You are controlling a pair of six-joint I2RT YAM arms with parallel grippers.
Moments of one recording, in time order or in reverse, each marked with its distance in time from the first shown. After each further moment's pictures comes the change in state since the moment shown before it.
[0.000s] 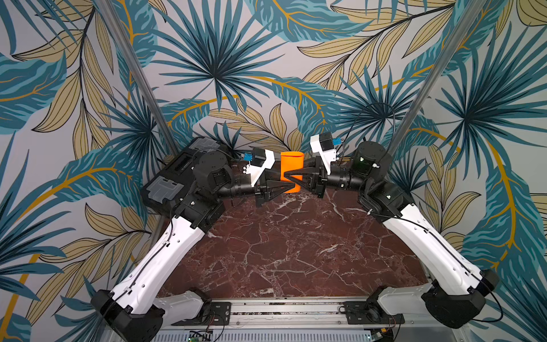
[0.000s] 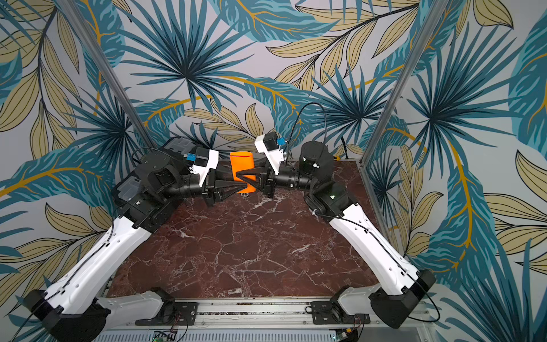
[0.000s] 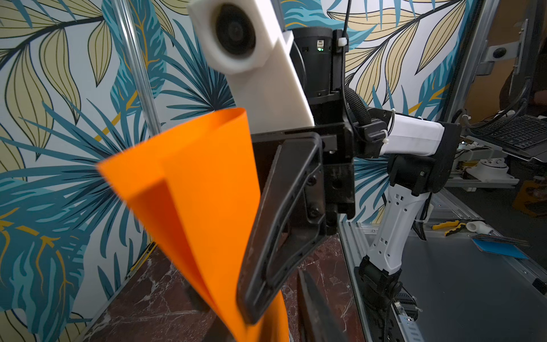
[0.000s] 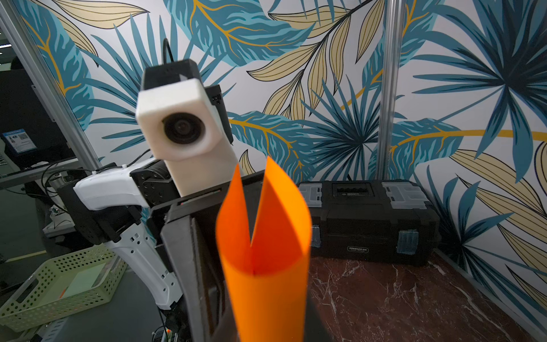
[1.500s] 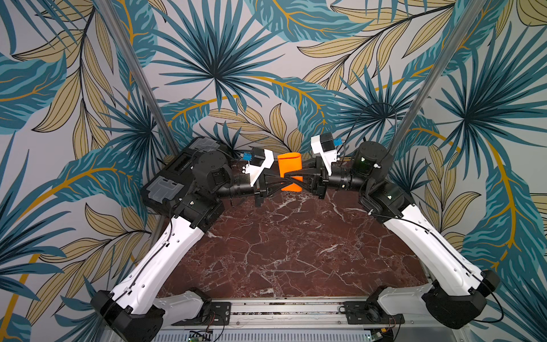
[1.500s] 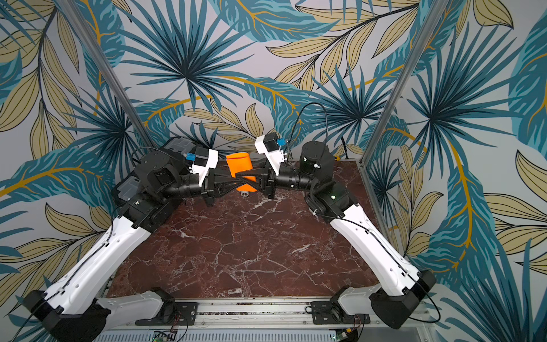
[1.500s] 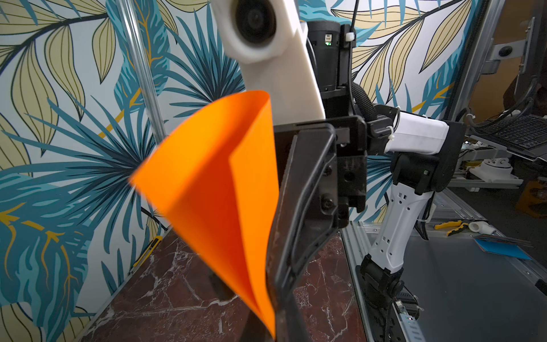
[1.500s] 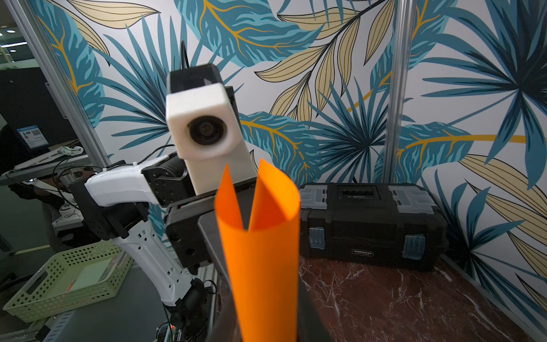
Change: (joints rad) left arm 0.005 -0.002 0.000 -0.011 0.000 0.003; right arm 0.000 -0.004 0.002 0.001 -0.024 -0.005
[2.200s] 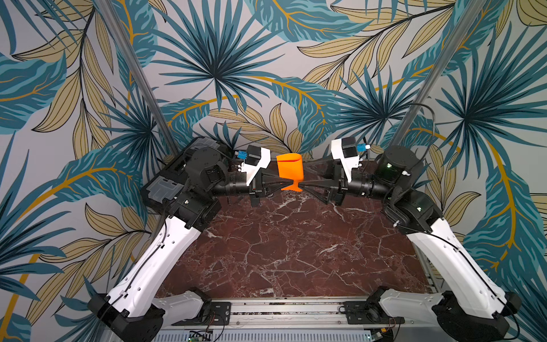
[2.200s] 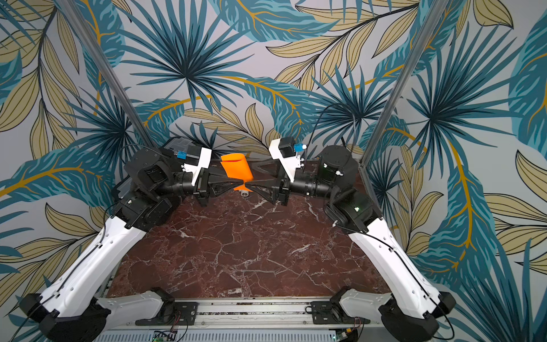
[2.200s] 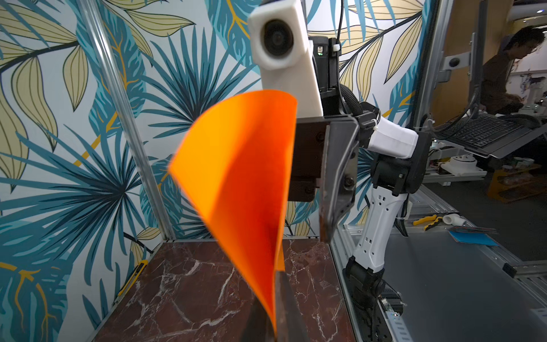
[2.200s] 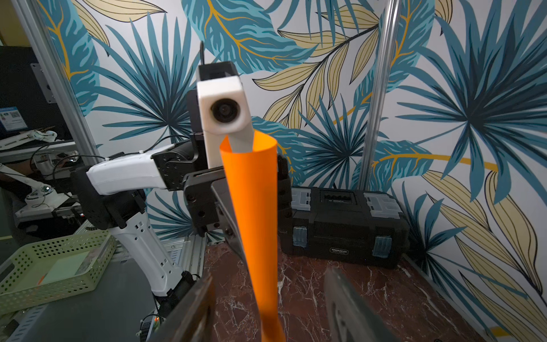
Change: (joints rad) left arm 0.011 0.003 0.080 0.003 0.118 -0.023; right arm -0.014 -0.145 0.046 -0.170 0.042 -0.127
